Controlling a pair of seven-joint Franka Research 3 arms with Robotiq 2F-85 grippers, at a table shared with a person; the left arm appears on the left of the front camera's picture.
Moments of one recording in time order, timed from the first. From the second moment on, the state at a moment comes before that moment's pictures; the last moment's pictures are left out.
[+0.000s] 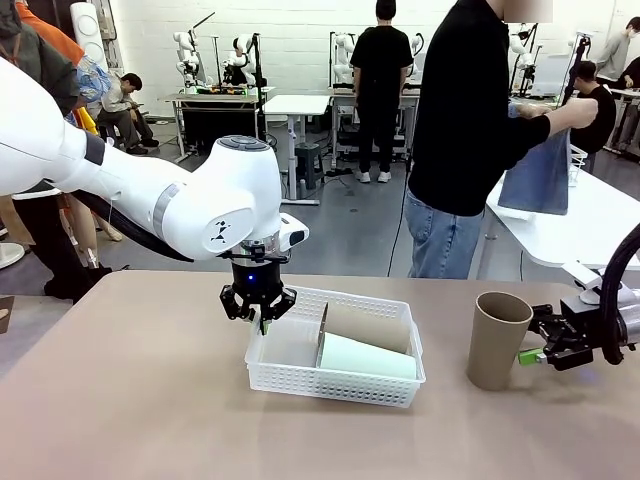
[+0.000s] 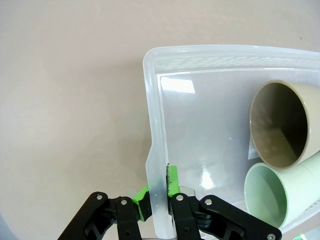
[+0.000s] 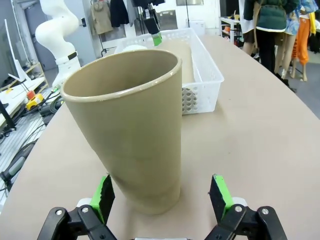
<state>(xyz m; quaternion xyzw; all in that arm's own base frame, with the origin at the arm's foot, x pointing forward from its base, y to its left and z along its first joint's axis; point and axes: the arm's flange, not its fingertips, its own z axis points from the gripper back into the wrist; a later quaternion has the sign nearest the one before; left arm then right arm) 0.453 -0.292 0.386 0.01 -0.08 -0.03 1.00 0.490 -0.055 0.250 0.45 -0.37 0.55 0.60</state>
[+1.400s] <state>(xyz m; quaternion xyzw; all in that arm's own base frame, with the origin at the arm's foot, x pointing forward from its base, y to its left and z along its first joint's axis) 0.453 -0.292 0.386 0.01 -0.08 -0.03 1.00 0.486 -0.010 0.245 0.49 -0.35 0.56 0.57</state>
